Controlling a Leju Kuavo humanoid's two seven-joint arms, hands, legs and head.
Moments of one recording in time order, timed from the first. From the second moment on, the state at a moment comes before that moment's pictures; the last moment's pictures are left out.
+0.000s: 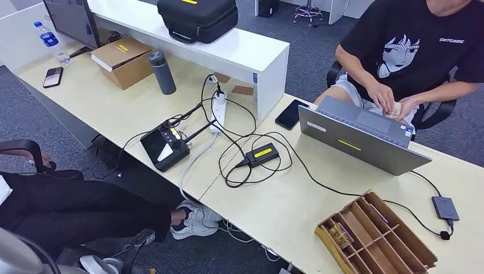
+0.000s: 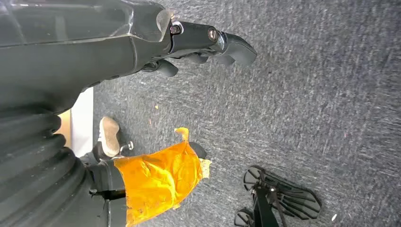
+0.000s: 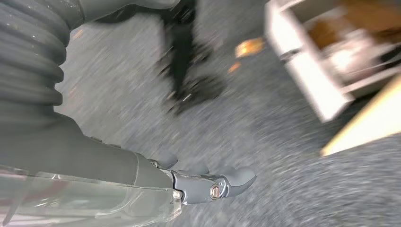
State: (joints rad) left arm -0.03 0.16 1.48 -0.25 -1.24 -0.22 0.03; right arm -0.07 -0.07 -1.07 -0.20 0.39 0.39 -0.21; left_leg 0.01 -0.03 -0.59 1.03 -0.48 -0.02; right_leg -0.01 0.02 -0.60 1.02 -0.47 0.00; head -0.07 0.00
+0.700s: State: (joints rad) left arm 0.00 -0.11 1.50 -0.53 -1.07 -0.24 0.10; right arm -0.05 0.32 -0.77 -0.42 0.28 0.85 -0.70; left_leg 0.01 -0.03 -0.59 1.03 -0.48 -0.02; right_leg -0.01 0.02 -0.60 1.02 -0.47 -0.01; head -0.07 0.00
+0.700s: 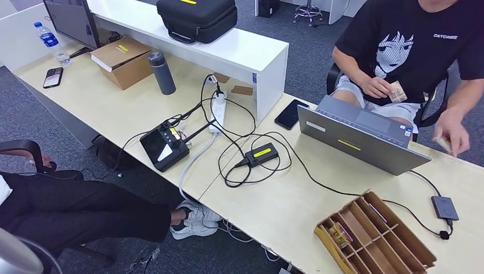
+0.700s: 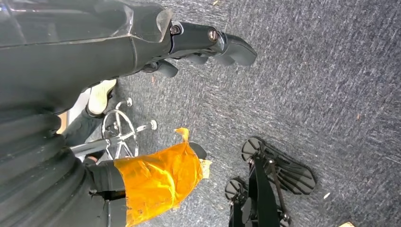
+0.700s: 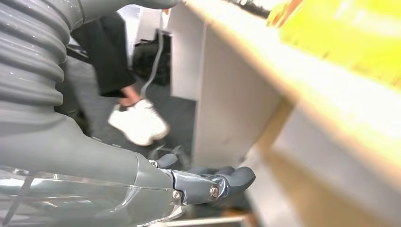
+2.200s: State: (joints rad) left arm -0.08 0.21 1.33 -0.25 -1.39 -0.26 -0.04; right arm -0.17 -0.24 -0.09 -0.23 0.43 0.36 -0.01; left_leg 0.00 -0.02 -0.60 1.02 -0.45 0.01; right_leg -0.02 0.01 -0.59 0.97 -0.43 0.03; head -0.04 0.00
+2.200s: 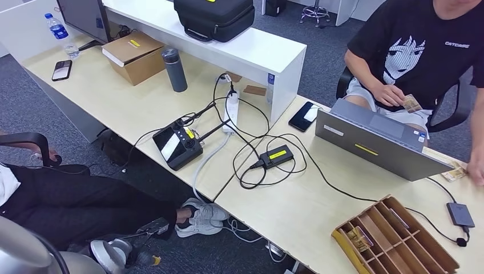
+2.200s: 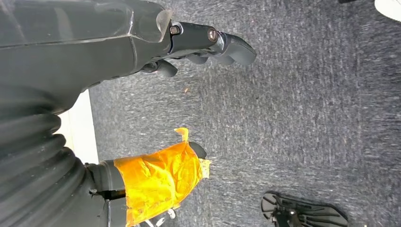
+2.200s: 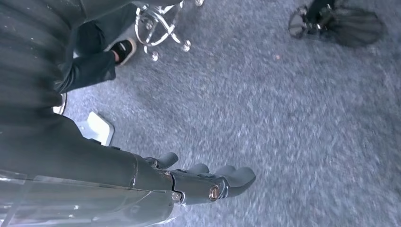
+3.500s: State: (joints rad) left arm -0.07 0.15 1.41 -0.24 -1.24 -0.16 0.07; right arm -0.20 -0.05 -0.70 -0.47 0.09 -0.22 -0.20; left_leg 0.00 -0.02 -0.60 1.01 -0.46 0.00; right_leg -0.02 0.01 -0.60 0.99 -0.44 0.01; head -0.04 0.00
